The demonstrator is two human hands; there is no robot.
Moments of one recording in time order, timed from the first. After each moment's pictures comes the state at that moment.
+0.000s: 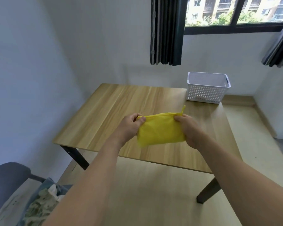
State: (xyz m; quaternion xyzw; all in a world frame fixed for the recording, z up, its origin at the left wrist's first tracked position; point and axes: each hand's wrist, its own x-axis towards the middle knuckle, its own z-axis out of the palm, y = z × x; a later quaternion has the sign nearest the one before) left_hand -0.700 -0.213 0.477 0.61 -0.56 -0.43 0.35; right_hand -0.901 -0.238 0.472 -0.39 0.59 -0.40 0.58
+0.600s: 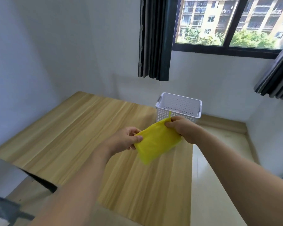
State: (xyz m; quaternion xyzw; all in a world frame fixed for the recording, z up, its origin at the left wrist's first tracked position) left_hand -0.954 -0.397 0.481 0.62 -0.57 -0.46 0.29; right_hand -1.164 -0.476 0.507 -0.59 0.56 -0.23 0.52
